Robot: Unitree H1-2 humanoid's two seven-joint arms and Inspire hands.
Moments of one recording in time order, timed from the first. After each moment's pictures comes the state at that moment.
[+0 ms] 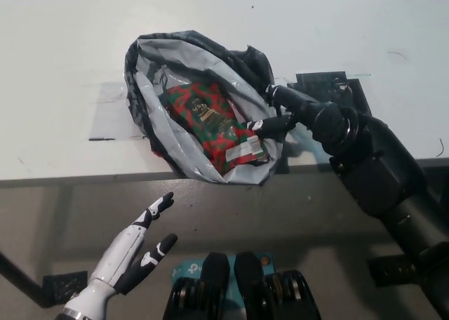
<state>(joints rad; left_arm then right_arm) -0.04 0.26 -0.14 -0.10 0.30 -0.13 -0.15 -0.94 -0.17 0.43 0.62 -0.46 0.40 0.36</state>
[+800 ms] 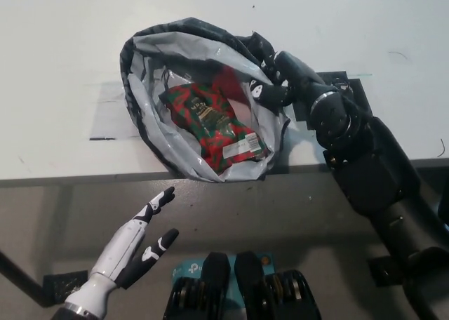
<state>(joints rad) -0.06 0.26 -0.15 -0.09 0.30 -0.13 -0.15 -0.93 -0.12 0.29 0.55 -0.45 0.35 0.19</state>
